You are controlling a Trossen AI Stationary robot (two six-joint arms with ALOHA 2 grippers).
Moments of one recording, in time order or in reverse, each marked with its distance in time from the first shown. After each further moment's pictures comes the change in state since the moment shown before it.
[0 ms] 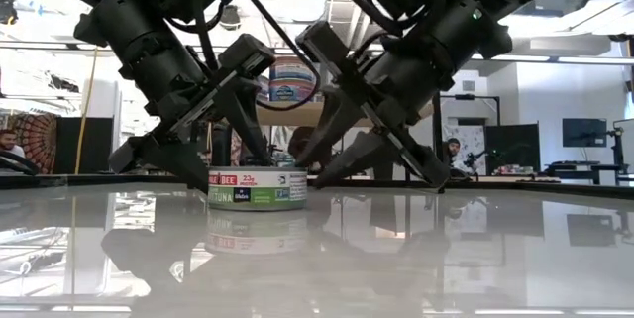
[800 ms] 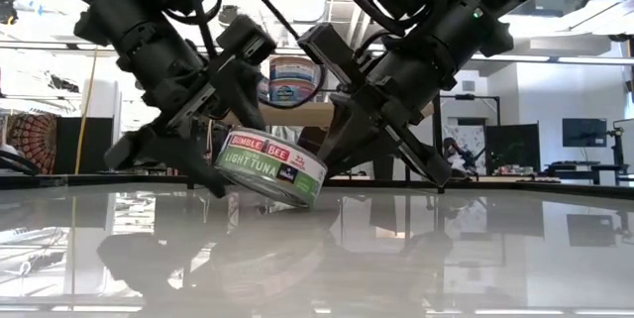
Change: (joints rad) left arm -0.014 -0.007 0.000 0.056 0.070 -0.013; right arm 0.001 -0.003 0.000 -0.034 -0.004 -0.023
